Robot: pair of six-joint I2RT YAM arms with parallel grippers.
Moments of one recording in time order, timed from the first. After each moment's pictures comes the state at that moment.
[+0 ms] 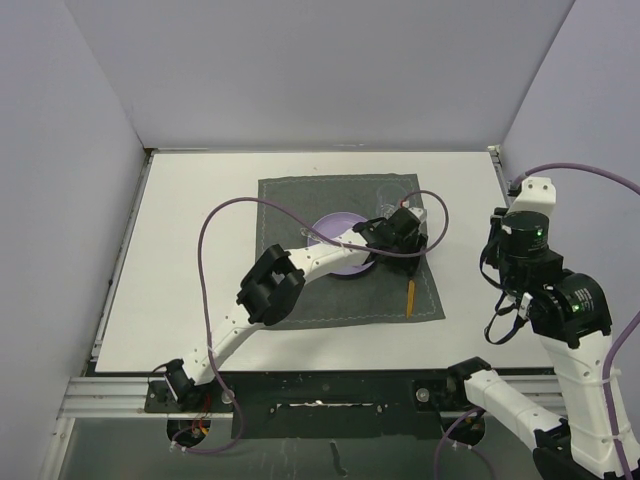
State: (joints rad) left arm -0.99 2.51 2.16 -0.48 0.05 -0.57; right arm 0.35 0.86 1.41 -1.13 0.60 0.15
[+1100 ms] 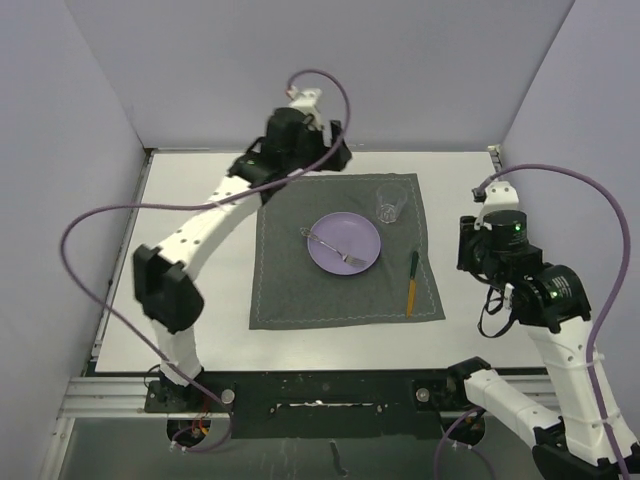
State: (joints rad) left arm -0.64 1.98 1.94 -0.36 0.05 -0.41; right arm 0.35 0.87 1.33 -1.12 0.39 0.12
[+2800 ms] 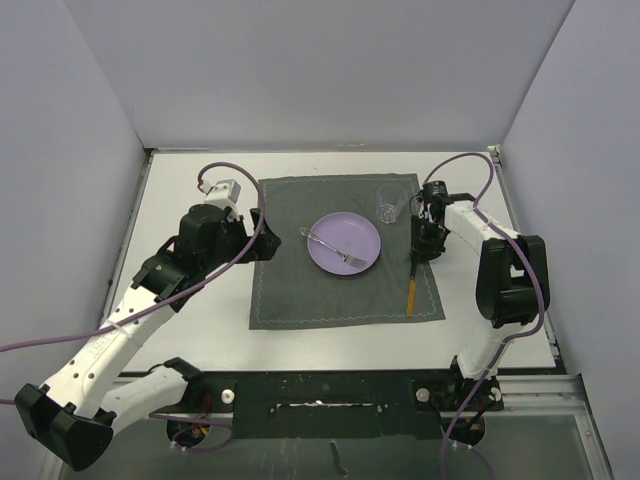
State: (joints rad) left arm -0.54 0.99 1.01 -0.53 -0.05 -0.54; right arm 0.12 1.80 1.24 -0.78 -0.04 0.20
